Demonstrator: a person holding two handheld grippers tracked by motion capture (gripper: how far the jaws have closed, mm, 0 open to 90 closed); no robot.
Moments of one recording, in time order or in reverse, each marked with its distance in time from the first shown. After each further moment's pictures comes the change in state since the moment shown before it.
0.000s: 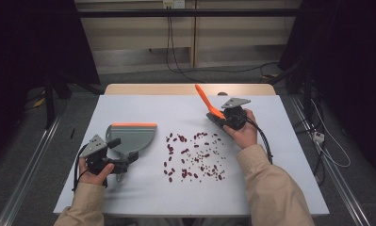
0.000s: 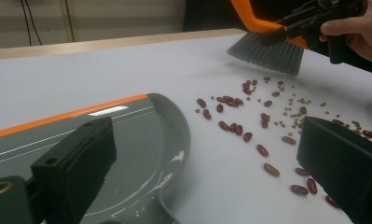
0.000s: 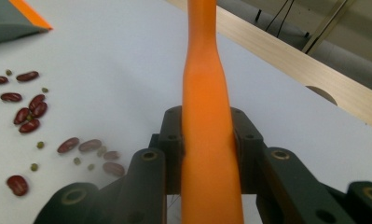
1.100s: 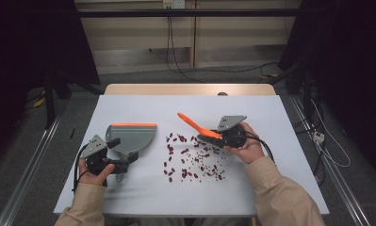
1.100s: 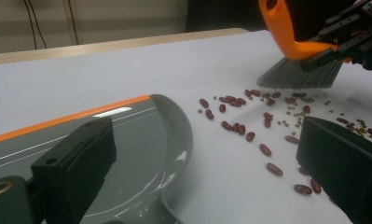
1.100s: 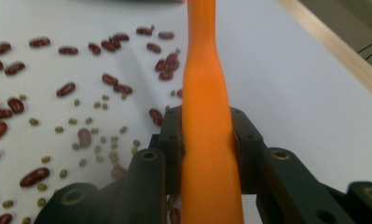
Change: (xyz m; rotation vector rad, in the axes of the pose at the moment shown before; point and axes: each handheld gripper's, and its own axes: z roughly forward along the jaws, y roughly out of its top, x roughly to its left) left arm -0.002 0.001 -0.001 -0.005 0.013 0.016; right arm 0.043 -0.010 -0.038 -0.033 0.272 -0.229
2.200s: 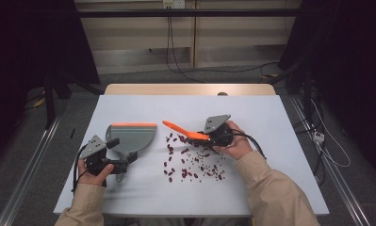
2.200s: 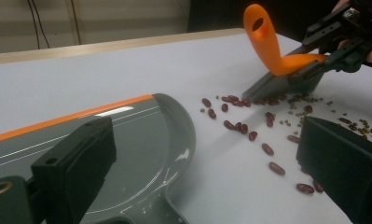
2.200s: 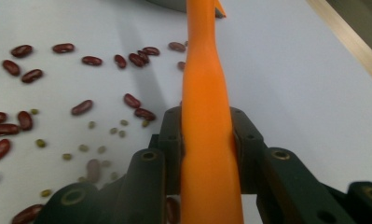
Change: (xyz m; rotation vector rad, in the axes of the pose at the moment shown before) left arm 0.001 -0.001 -0.002 0.000 0.008 0.002; right arm 0.009 0.015 0.035 0.029 0.118 -0.143
